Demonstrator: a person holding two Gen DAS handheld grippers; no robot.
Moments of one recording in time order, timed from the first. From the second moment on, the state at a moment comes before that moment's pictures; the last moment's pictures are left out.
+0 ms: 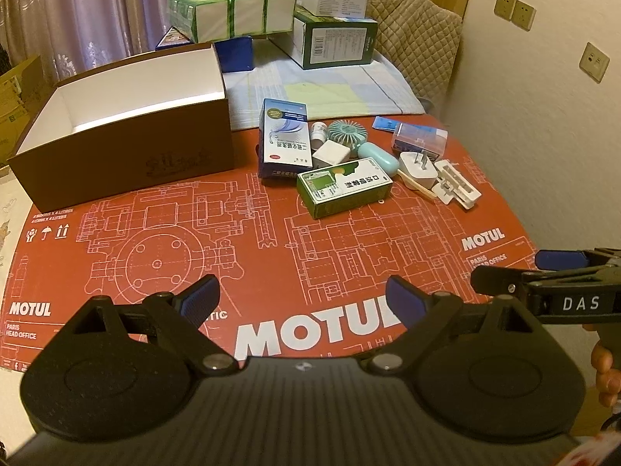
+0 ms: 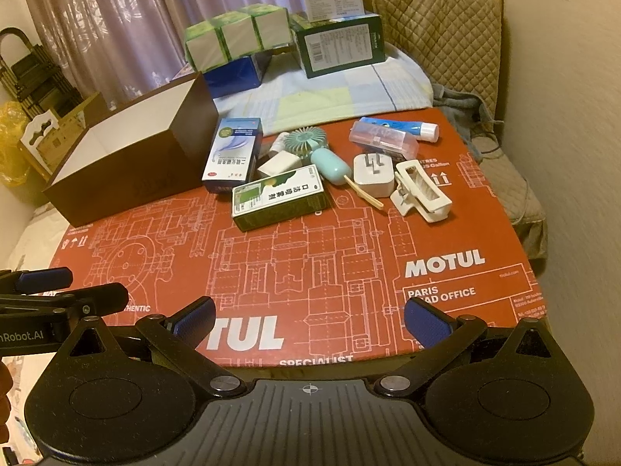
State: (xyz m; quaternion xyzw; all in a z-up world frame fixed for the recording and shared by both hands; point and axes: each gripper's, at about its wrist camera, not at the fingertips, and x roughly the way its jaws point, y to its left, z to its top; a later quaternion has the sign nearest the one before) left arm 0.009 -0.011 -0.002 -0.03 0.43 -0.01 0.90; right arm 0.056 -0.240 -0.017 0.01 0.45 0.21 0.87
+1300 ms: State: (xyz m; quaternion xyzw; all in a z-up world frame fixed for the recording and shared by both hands) left arm 0.086 -0.005 -0.022 0.01 0.42 -0.04 0.91; right arm 0.105 -0.281 -0.032 0.08 0.41 0.17 0.89
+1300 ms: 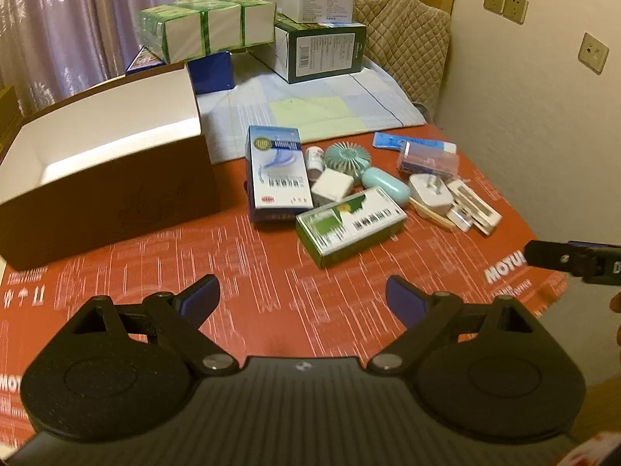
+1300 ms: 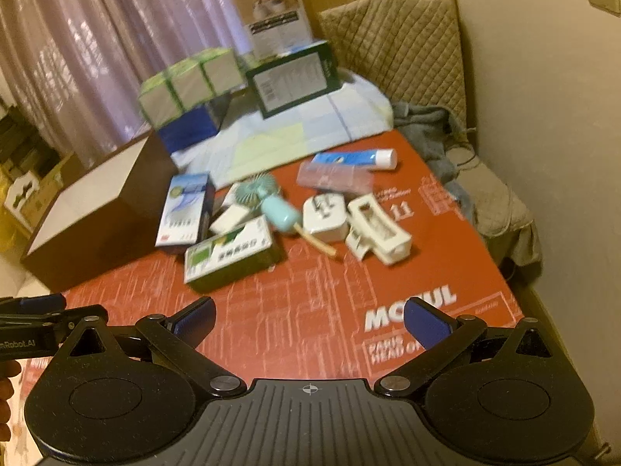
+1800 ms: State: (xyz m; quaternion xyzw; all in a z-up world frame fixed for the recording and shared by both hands) left arm 0.187 0.014 -0.041 0.03 0.41 -0.09 0.91; right arm 0.167 -0.266 -0.046 0.09 0.38 0.10 0.91
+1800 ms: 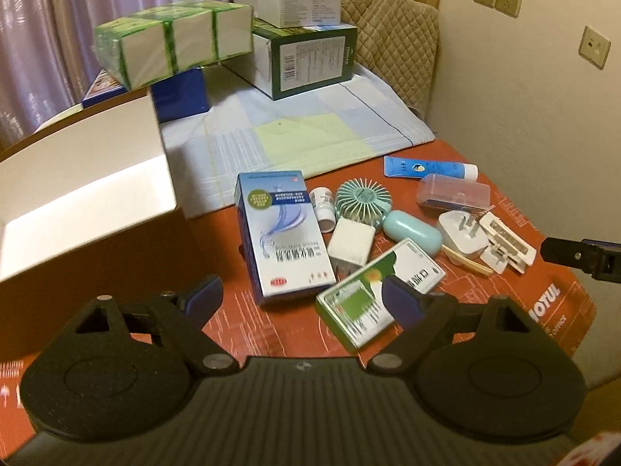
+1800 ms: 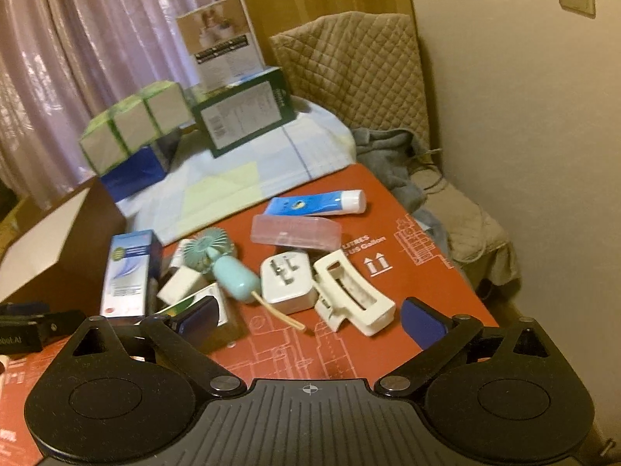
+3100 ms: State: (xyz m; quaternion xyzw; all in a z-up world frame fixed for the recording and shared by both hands) left arm 0.283 -0.029 -0.107 0.06 0.44 0.07 0.89; right arm 0.291 -0.289 -0.074 0.00 0.40 0.24 0.89
